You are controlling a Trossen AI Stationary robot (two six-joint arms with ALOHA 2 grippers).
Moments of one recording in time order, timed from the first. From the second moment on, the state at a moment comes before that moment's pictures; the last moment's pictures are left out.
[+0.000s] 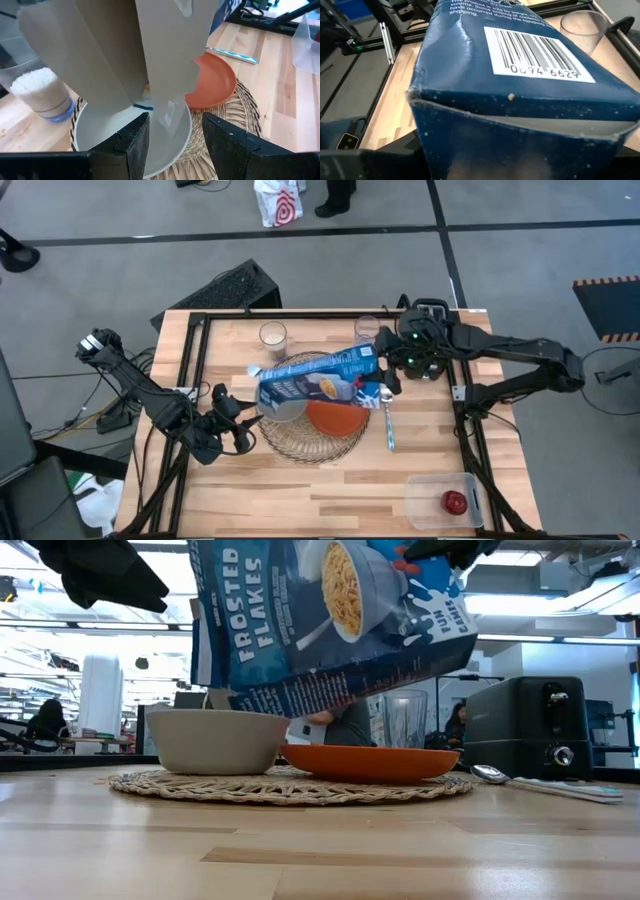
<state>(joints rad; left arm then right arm) -0.68 1.07 0.74 -0.61 -0.95 -0.88 -0.23 1.17 1.11 -0.47 -0.29 0.05</state>
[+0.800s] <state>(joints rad) -0.71 1.07 0.74 -0.65 -0.96 -0.91 -0.23 1.26 1.26 -0.59 -0.29 0.02</state>
